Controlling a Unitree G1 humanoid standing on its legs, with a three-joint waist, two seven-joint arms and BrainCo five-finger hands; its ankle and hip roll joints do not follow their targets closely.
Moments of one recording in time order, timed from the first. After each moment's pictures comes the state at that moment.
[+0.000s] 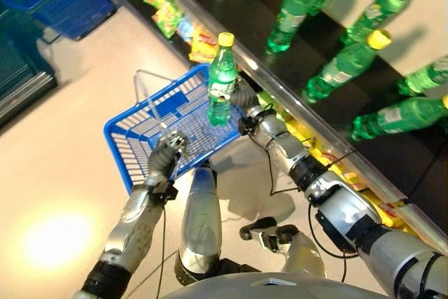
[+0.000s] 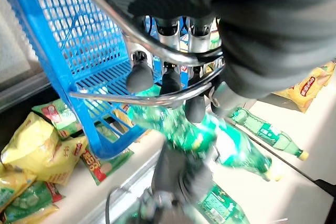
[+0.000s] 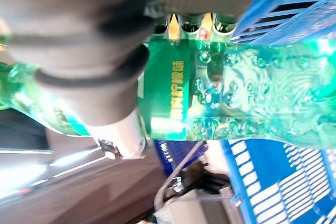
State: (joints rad) left arm 0.02 0.44 -0.32 -0.05 -0.87 -0.15 -0.02; right arm -0.85 -0.10 0.48 0.84 0.52 -0.15 -0.06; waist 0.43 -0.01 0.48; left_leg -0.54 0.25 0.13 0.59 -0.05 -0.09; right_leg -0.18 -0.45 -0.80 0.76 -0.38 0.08
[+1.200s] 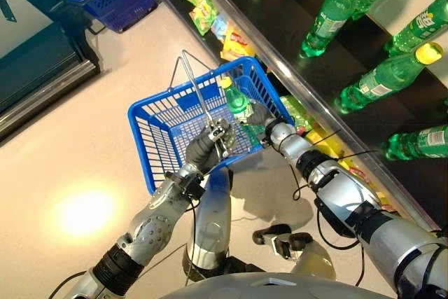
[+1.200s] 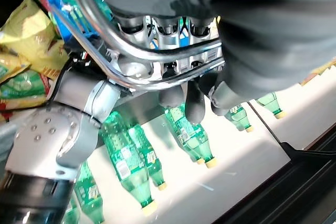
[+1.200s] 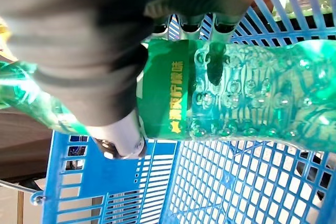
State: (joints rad) left arm -0.06 0.49 -0.53 -0.26 -1.21 -0.10 -0.09; right arm -0.91 -0.12 0.55 1.19 0.16 -0.14 -0.02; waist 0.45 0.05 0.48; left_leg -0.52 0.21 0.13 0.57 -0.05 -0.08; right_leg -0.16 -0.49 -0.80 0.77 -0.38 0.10
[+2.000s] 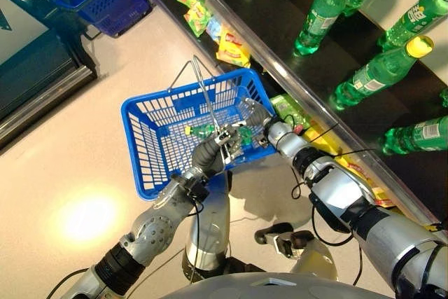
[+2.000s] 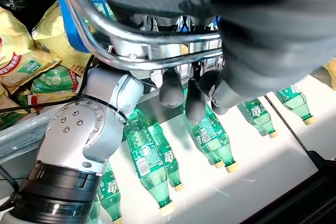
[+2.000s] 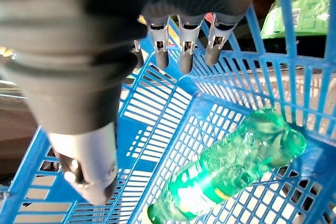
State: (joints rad) left arm -0.07 0.50 -0.56 -0.24 -1.25 -0.07 -0.06; right arm -0.96 -0.08 0.52 1.29 0.05 -0.13 -0.05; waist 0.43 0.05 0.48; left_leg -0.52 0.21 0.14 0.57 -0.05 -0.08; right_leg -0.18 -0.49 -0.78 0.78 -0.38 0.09
